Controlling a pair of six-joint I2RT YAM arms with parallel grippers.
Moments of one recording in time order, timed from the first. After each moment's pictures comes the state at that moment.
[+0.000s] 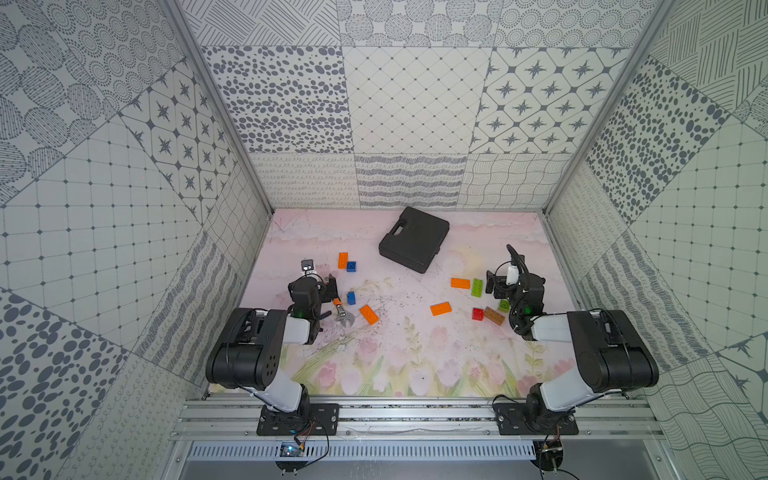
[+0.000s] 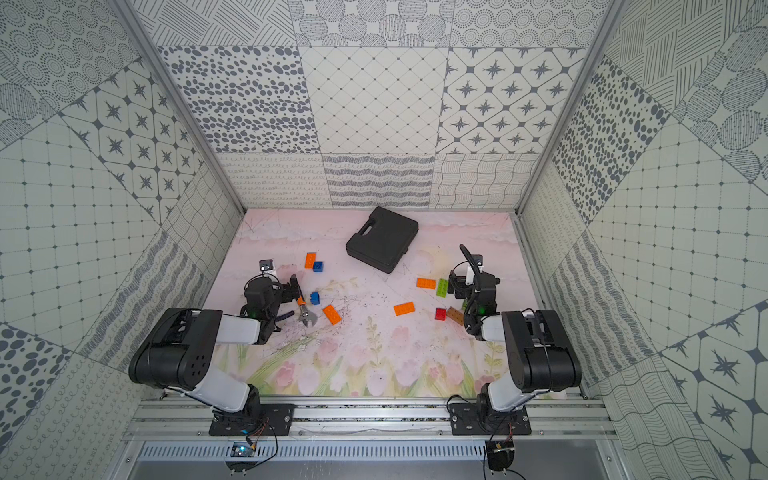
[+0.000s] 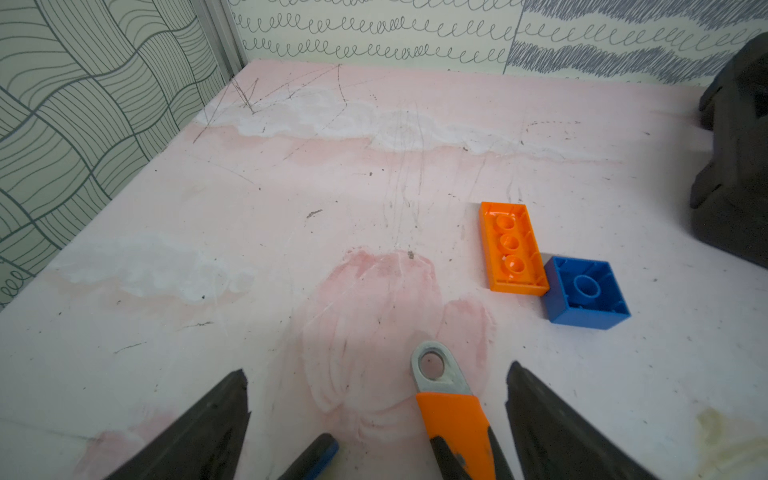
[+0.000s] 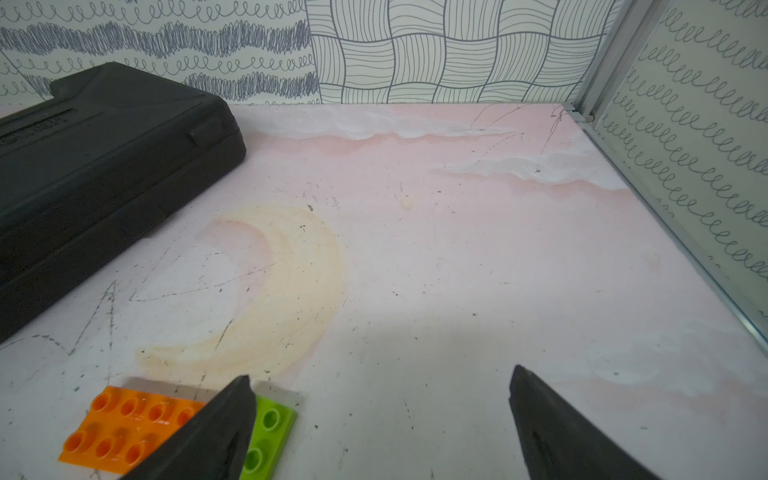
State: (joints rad) left arm -0.10 1.56 0.36 0.80 -0.21 -0.06; right arm 0.06 1.55 0.41 0.77 0.06 0.01
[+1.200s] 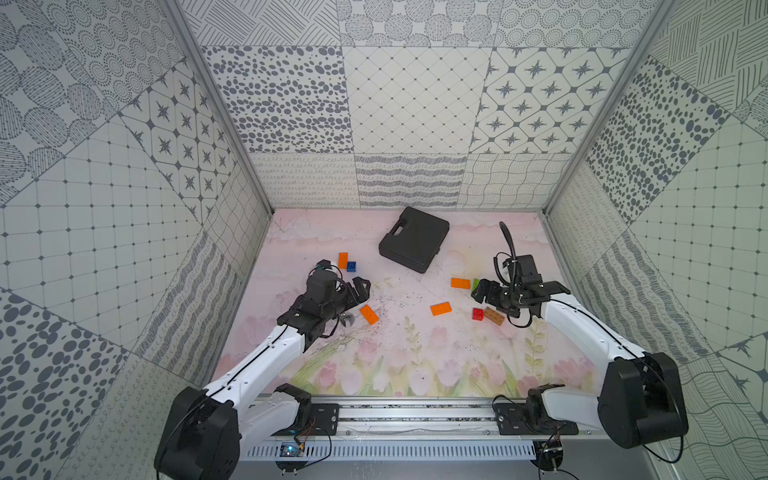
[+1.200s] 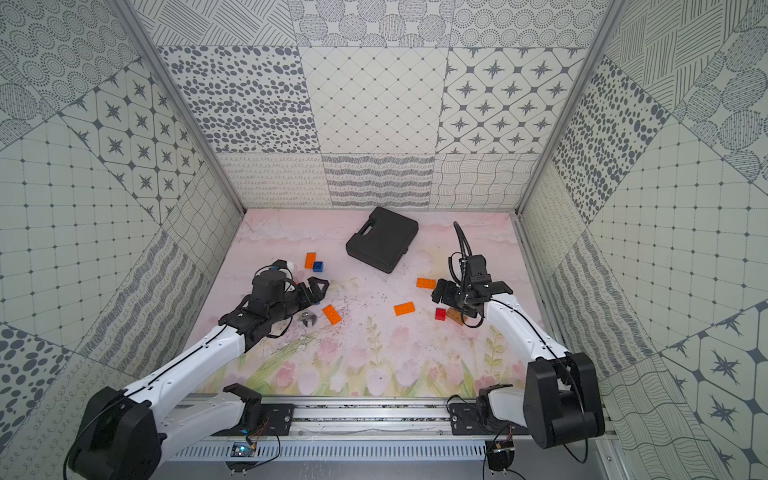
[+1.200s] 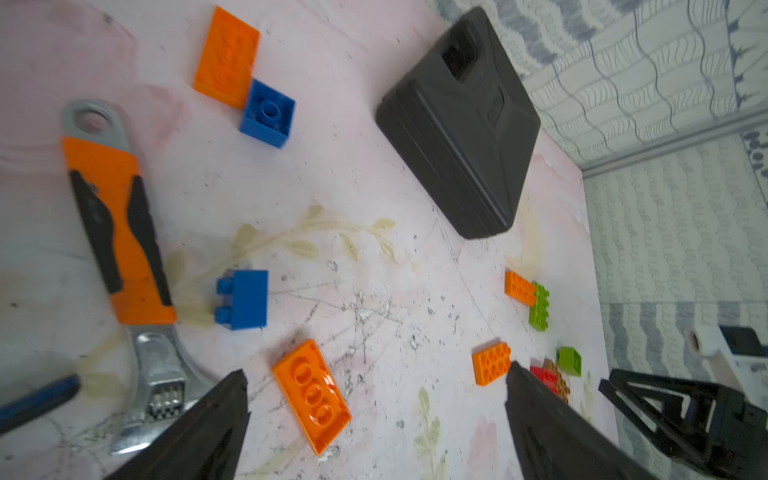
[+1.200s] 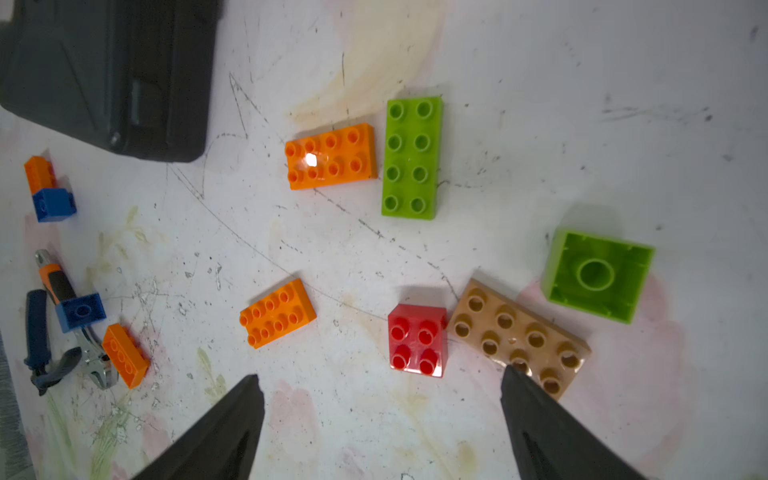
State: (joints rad) left arm -0.43 1.08 0.58 -0.14 0.12 -0.76; right arm 0.23 1.30 0.82 -0.60 -0.17 0.52
